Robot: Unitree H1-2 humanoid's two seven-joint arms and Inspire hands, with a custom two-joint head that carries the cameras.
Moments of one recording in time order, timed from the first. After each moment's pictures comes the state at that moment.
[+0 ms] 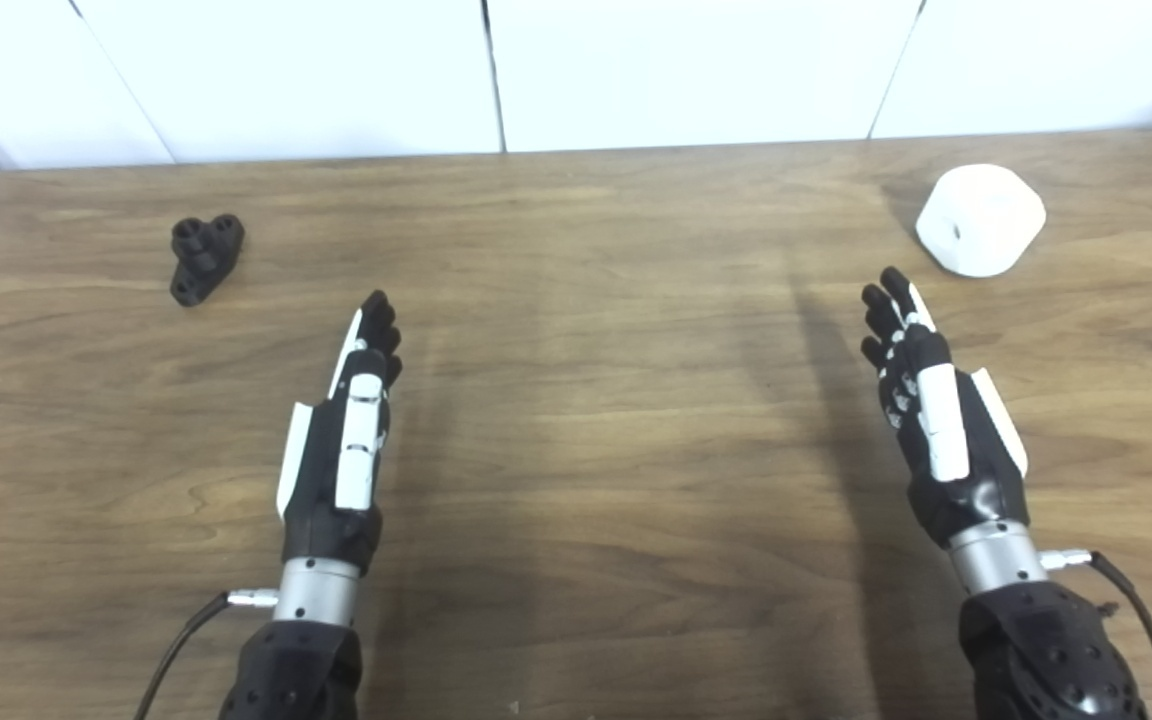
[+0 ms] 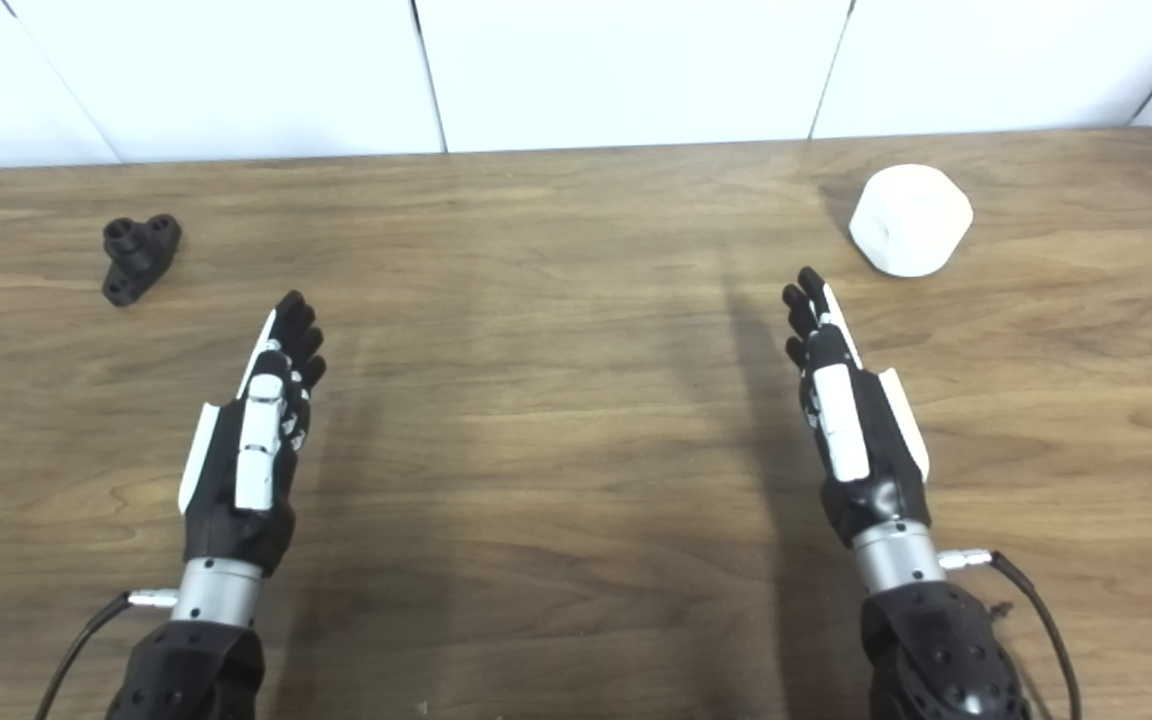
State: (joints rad) left arm 0.25 0.05 -0.12 -0.43 -0.01 0.09 0.07; right arm 0.18 -0.08 -0.04 -0.44 0.04 0.22 0.09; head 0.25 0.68
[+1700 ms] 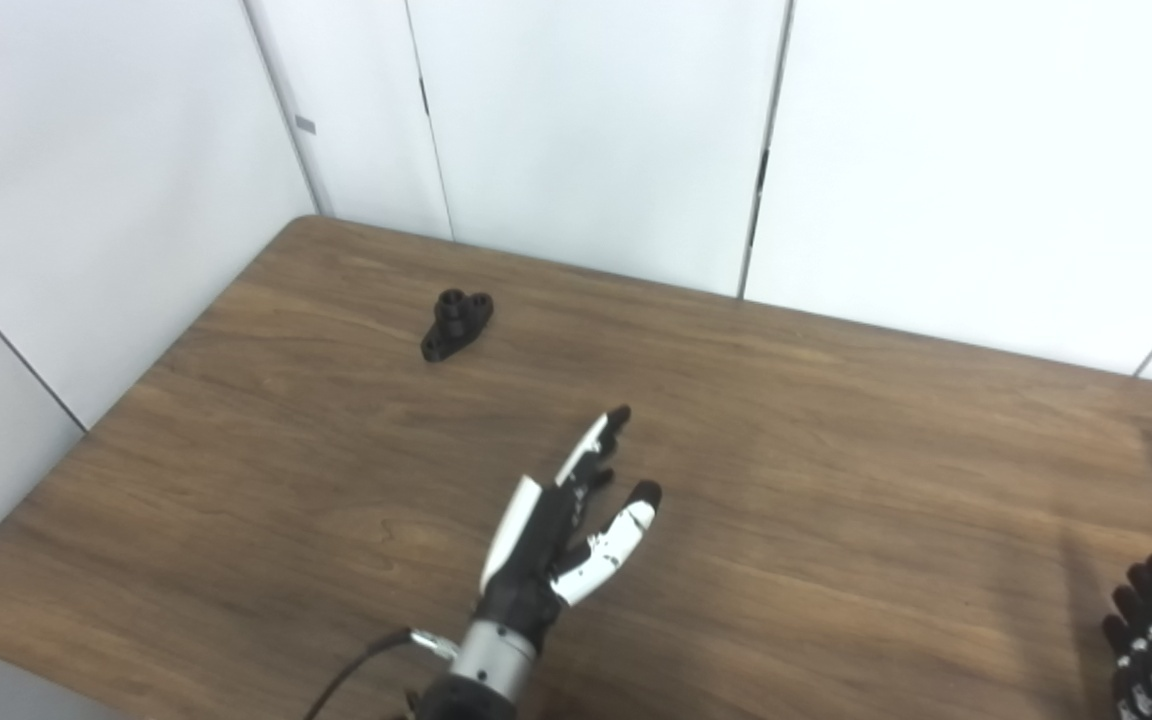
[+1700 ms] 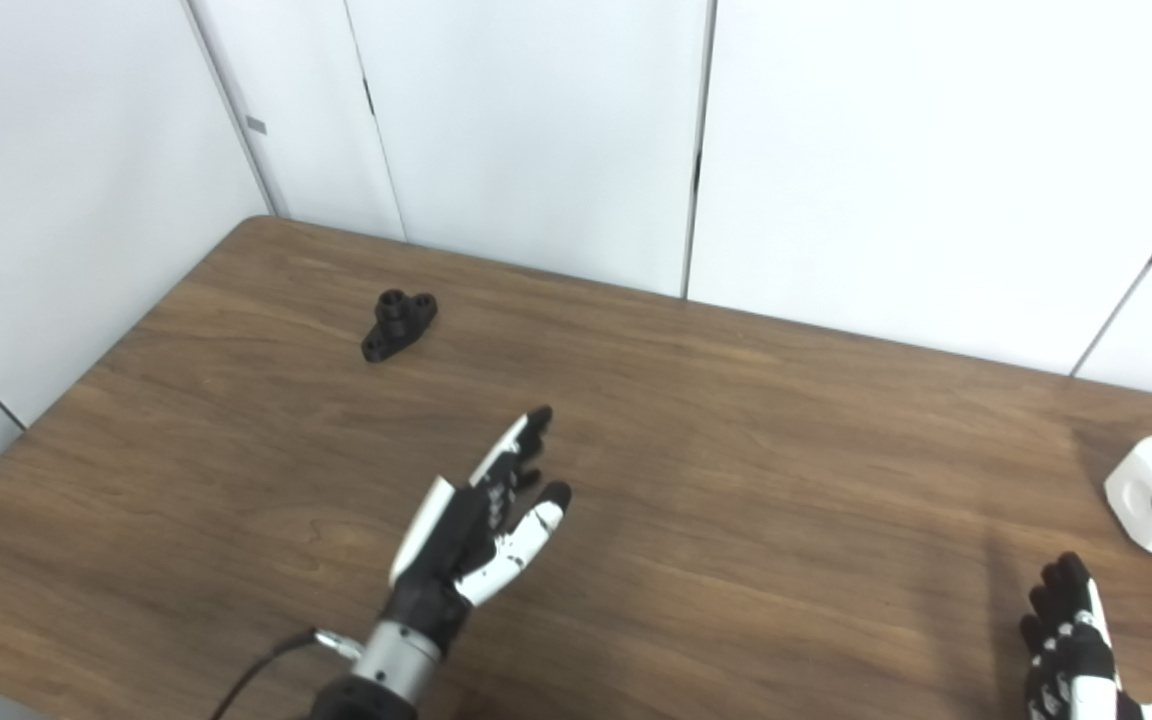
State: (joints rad) left arm 0.24 0.05 -0.18 -0.54 0.25 0.28 0.15; right arm 0.19 -0.09 -0.08 -0.28 0.09 0.06 0.16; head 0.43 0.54
